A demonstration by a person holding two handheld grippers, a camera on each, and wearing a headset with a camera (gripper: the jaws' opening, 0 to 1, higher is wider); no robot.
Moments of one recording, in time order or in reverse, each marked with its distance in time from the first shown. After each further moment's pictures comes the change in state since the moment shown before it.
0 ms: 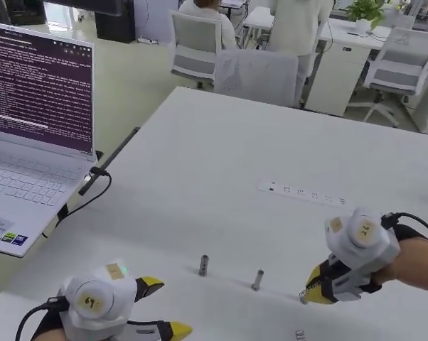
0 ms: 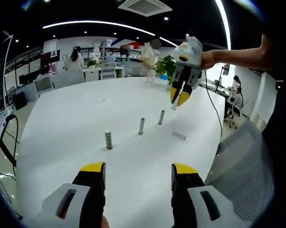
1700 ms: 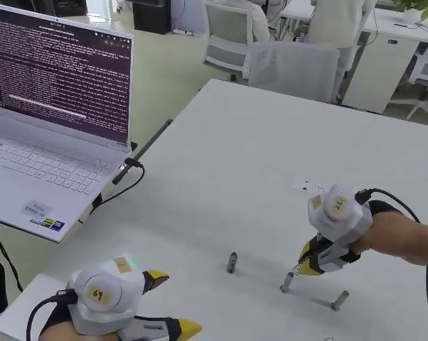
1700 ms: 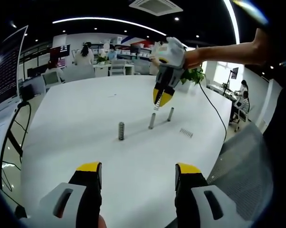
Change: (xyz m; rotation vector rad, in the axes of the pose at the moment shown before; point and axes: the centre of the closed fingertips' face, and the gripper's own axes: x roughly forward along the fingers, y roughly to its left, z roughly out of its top) left arm -0.022 0.019 -0.015 -0.060 0.015 0.064; right arm 0.051 -0.053 0.045 -0.077 0.047 0.037
